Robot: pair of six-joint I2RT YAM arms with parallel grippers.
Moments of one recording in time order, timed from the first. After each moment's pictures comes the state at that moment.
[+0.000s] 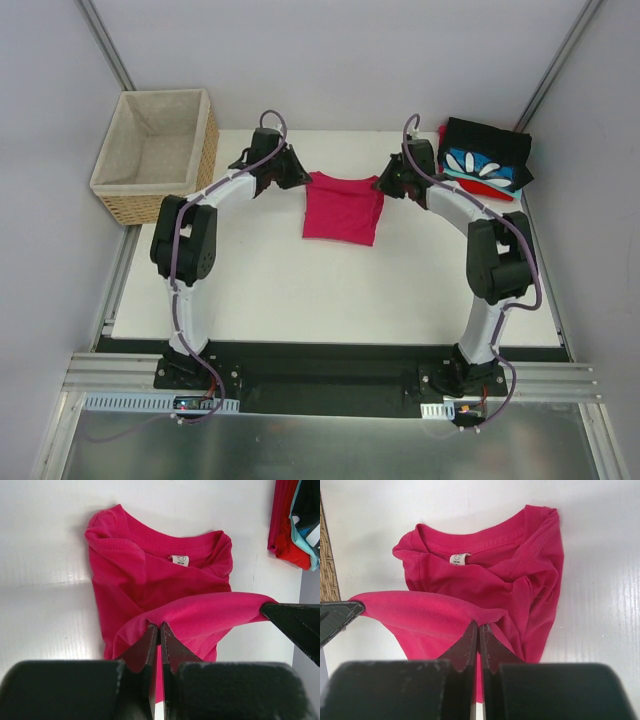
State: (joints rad) left arm -0.32 2.02 1.51 -0.13 0.30 -0.67; right arm 0.31 1.89 1.37 -0.16 -0.13 0.64
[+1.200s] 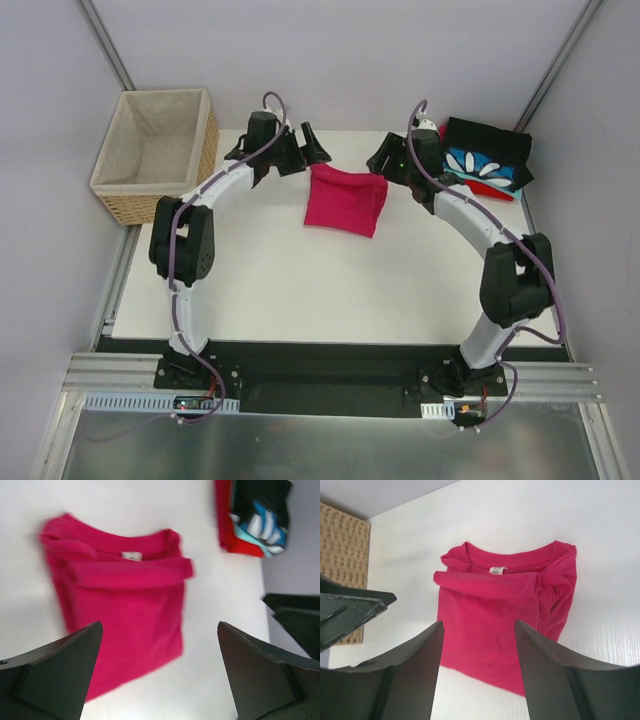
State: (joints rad) left arm -0.30 2.07 1.67 -0.15 0.44 -0.63; right arm 0.35 1.76 1.37 -0.09 0.00 0.58
